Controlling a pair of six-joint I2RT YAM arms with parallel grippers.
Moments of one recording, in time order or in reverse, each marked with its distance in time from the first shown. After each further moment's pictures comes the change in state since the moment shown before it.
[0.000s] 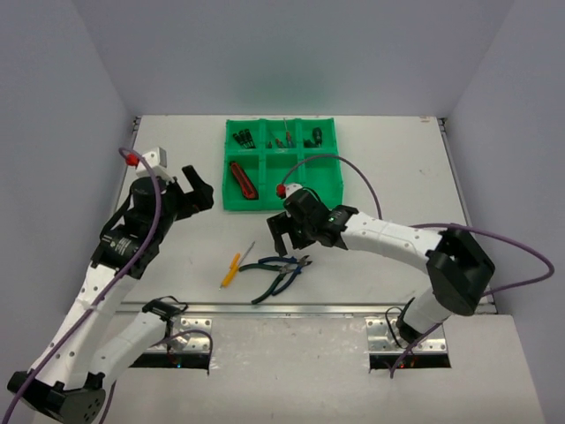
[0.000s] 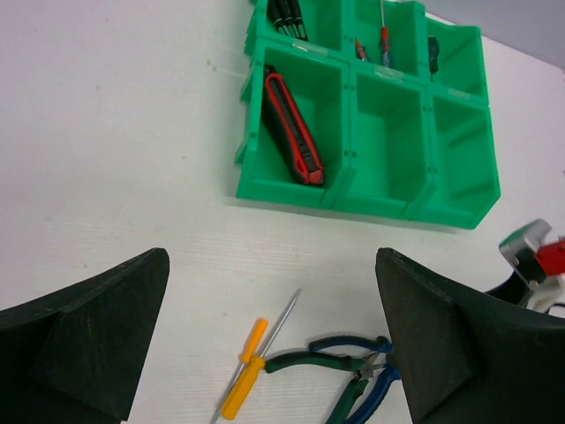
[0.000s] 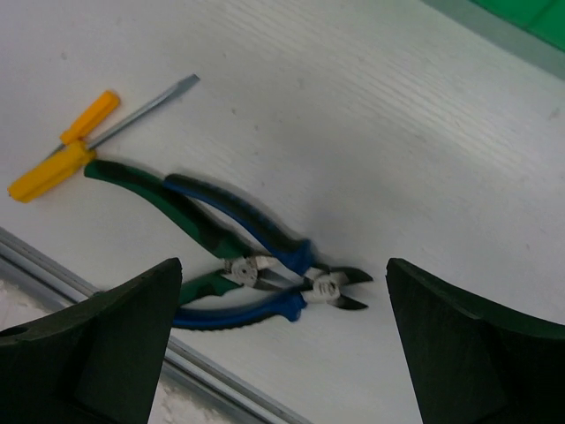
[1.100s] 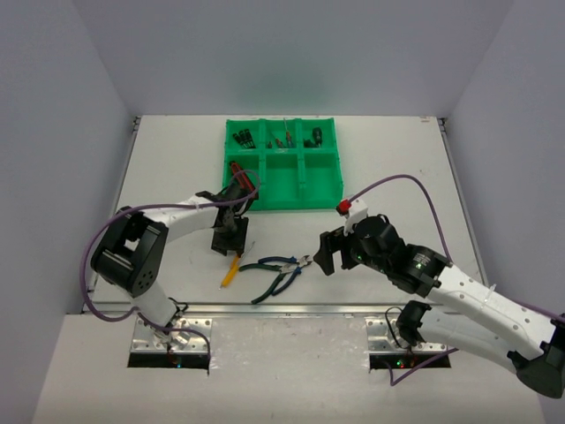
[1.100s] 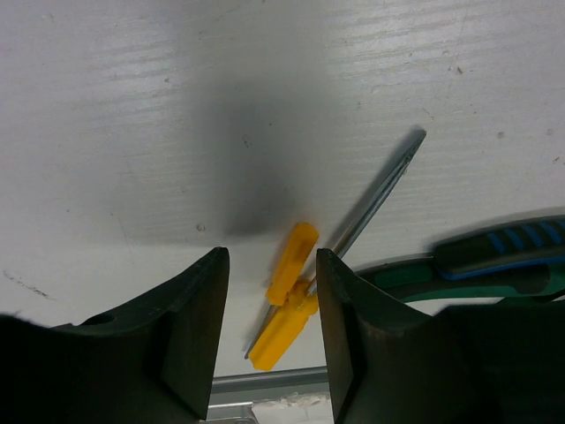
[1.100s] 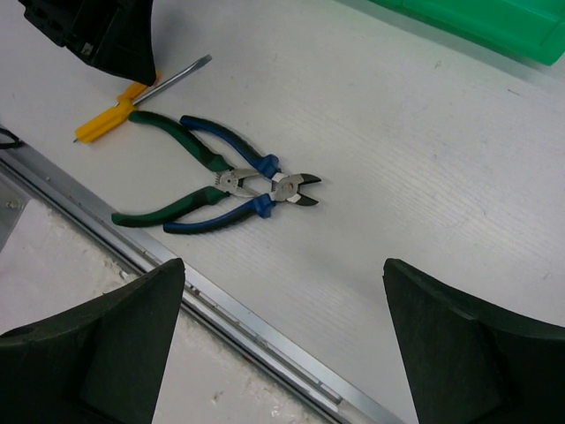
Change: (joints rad) left arm -0.159 0.866 -0.018 -0.091 0.220 0.108; right arm -0.016 -0.739 -0.347 -0.084 0.028 -0.018
